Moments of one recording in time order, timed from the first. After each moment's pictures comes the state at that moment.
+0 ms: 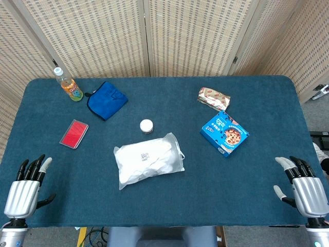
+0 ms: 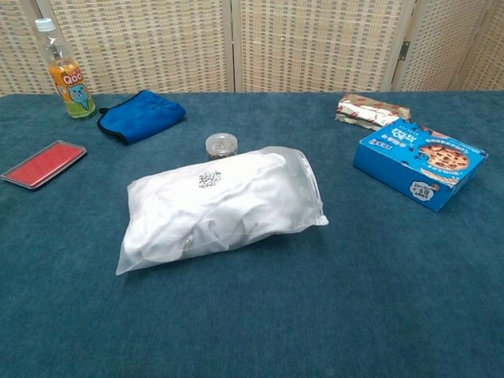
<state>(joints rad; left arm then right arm) -0.06 -1.18 -0.02 -1.76 1.56 1.53 0.38 0.00 -1.07 0.01 -1.75 -1.60 1.55 -0.10</state>
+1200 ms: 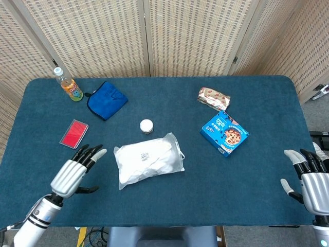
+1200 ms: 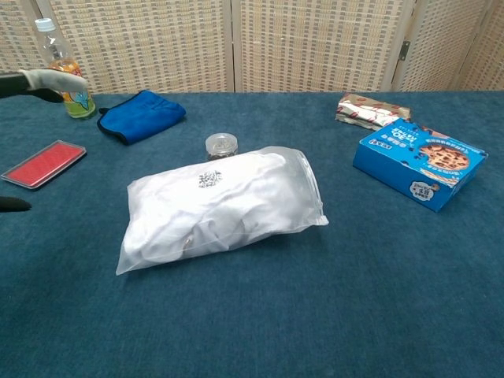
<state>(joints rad) -0.37 -1.17 -0.08 -1.83 1.66 1.19 0.11 -0.01 -1.02 0.05 -1.81 -1.60 1.61 -0.16</state>
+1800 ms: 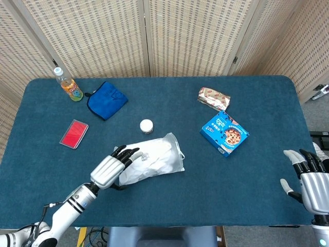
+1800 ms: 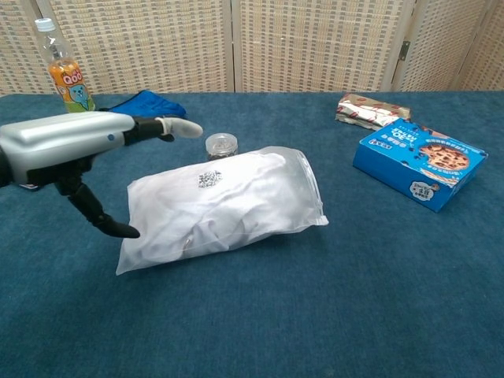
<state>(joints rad) -0.58 -1.36 -0.14 -1.79 1.46 0.94 0.30 -0.01 -1.02 0.05 -1.81 -1.59 1.60 -0.17</state>
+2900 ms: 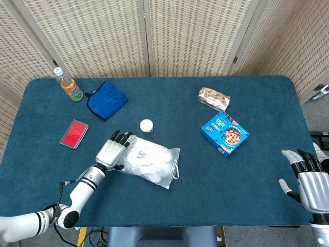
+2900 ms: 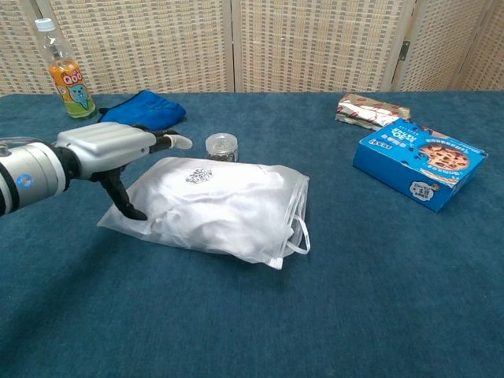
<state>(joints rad) -0.74 -1.54 -0.17 -1.47 1.12 0.90 0.57 0.00 -1.02 0.05 -1.82 -1.57 1.57 -0.18</state>
